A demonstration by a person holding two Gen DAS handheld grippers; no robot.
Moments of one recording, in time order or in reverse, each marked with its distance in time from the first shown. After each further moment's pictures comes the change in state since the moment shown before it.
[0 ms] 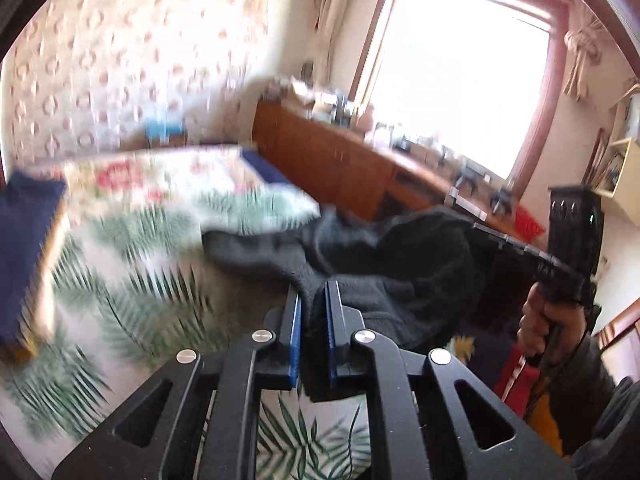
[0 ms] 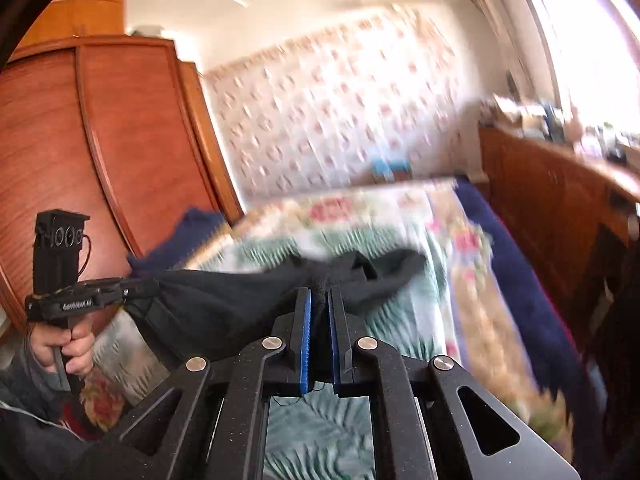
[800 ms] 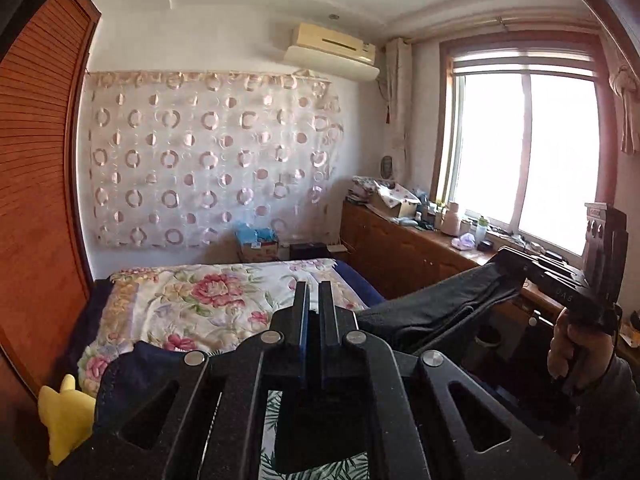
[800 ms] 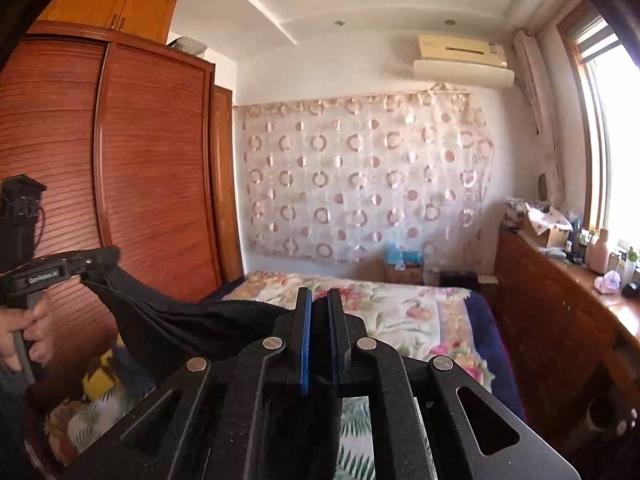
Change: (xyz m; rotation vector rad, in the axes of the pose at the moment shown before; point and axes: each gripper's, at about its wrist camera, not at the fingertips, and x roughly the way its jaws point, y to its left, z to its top) left arm -0.084 0.093 0.163 0.023 -0.308 0.323; right arm 0.086 0.088 0.197 -0.225 -0.181 -0.033
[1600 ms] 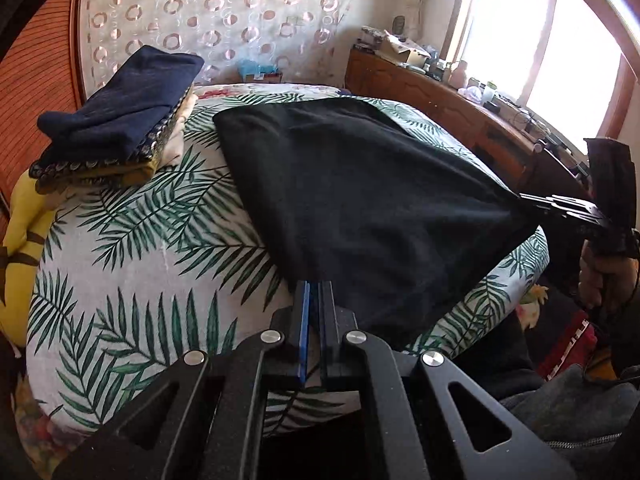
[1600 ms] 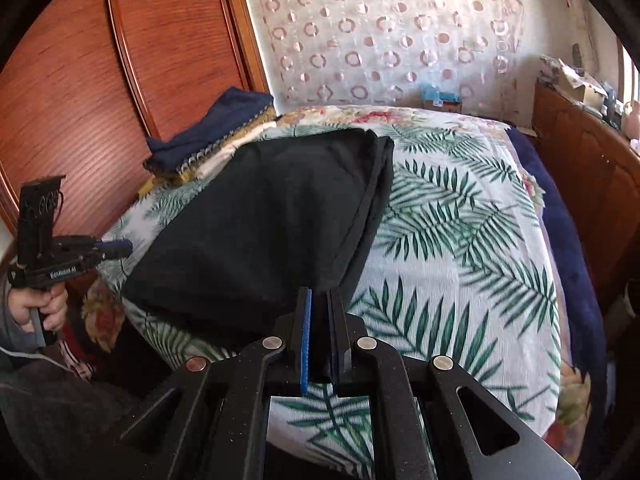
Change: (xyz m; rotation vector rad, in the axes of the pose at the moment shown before) left arm -0.055 -0.023 -0.330 -0.070 0.528 0.007; right arm -0.041 0.034 -0.252 0.092 0.527 0.171
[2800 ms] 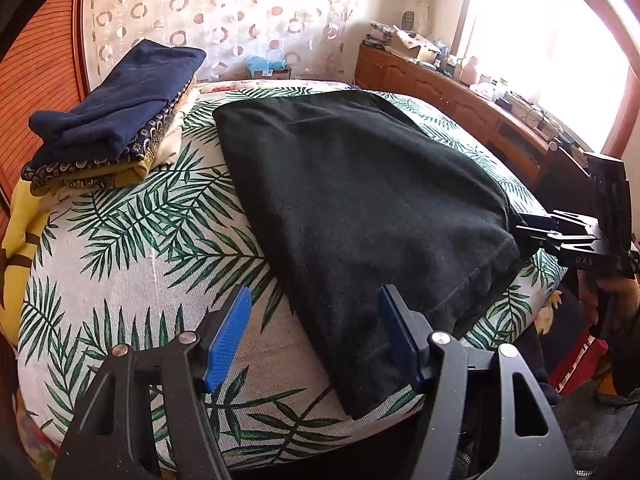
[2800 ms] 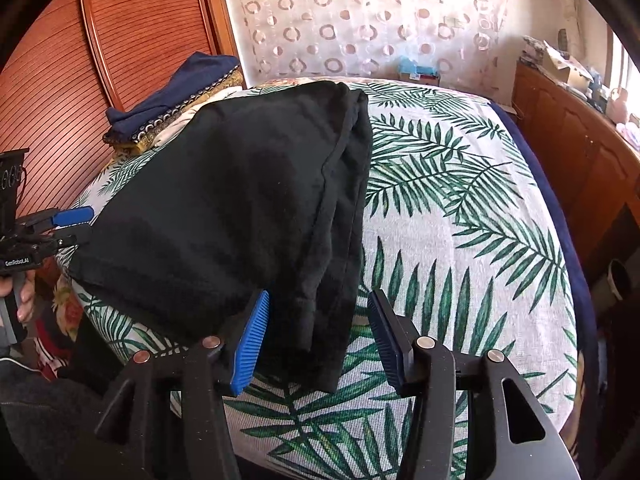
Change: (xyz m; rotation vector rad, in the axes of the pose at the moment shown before) left arm 0.021 0.000 0.009 0.000 0.012 0.034; right arm 0.040 0.000 -0.026 0.021 0.095 -0.094
